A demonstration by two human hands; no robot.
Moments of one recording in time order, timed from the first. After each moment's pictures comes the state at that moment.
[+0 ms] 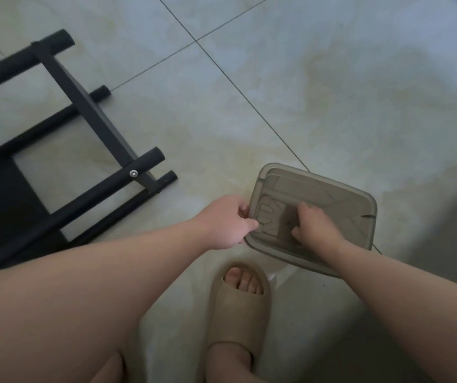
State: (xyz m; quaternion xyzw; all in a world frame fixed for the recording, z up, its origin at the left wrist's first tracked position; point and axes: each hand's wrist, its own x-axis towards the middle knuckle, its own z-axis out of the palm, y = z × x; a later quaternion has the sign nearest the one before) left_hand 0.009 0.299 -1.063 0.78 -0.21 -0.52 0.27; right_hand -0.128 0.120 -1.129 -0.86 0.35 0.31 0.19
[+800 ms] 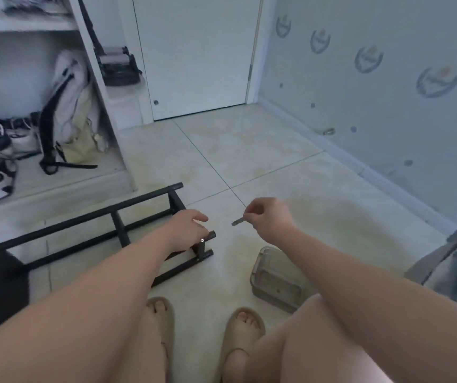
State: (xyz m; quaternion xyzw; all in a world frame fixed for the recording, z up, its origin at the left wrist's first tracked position) left_hand 0.013 0.460 -0.787 0.84 -0.13 -0.34 0.41; right_hand -0.081 0.272 -0.754 -0.89 0.25 -0.01 0.38
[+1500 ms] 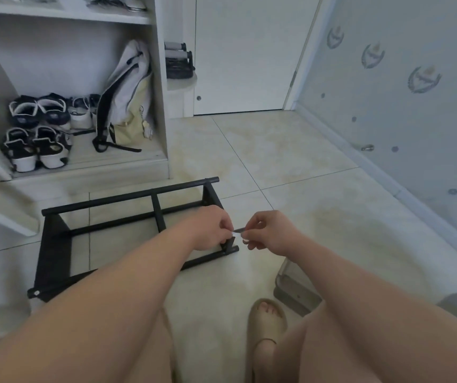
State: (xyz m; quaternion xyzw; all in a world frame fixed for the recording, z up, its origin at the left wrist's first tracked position) left_hand -0.006 0.529 -0.753 0.89 -0.29 -0.23 0.27; right_hand -0.075 0.351 -0.755 -0.86 0.16 0.11 0.48
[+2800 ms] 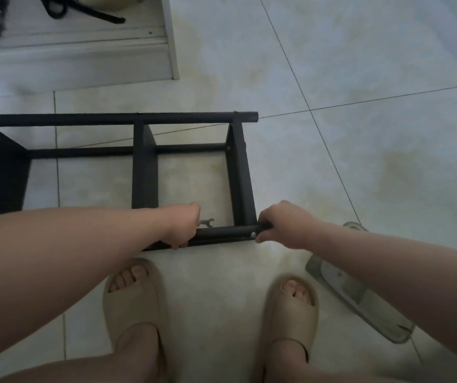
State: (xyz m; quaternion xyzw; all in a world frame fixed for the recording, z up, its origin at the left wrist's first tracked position) left_hand 0.095 0.541 -1.009 0.86 -0.16 -0.48 0.05; right_hand 0.044 0.305 -0.992 -0.93 -0.05 0.36 0.11
